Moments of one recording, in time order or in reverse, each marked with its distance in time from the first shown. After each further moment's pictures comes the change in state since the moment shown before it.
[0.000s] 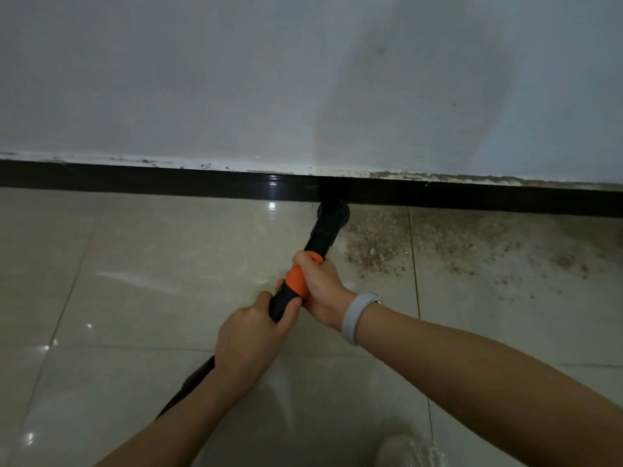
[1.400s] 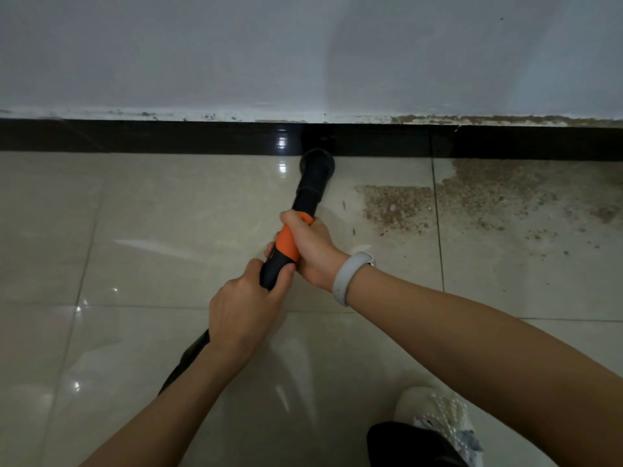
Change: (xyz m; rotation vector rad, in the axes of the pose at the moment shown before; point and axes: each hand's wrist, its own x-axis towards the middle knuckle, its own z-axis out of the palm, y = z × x) left_hand -0.012 -0.023 -0.012 0.001 0.077 -0.036; right_hand 0.002 0.018 0.030 -0.008 -0.021 -0.001
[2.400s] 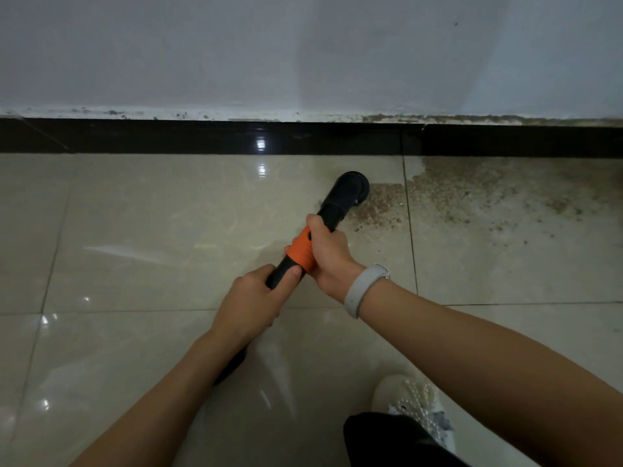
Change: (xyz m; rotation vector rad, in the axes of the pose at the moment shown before) left_hand 0.001 0.022 0.011 -0.343 -0.354 -0.056; right_hand -0.021 -0.008 -0.045 0.005 0.232 -0.064
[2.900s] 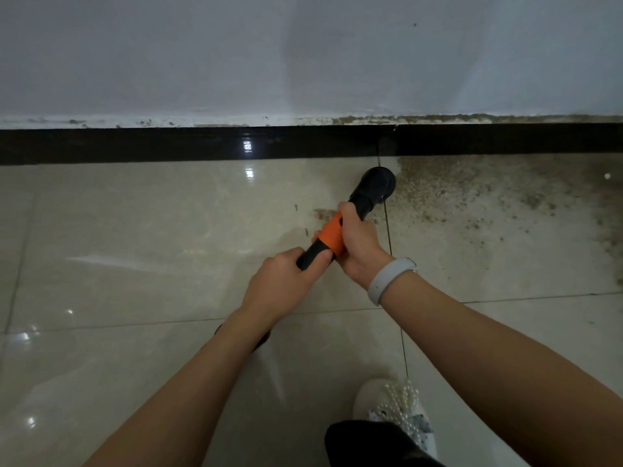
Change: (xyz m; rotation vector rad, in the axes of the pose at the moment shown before) left_hand 0.026 0.056 0.042 0.031 -0.094 0.053; right_hand 0.013 -0.043 -0.056 0.128 0.125 -0.052
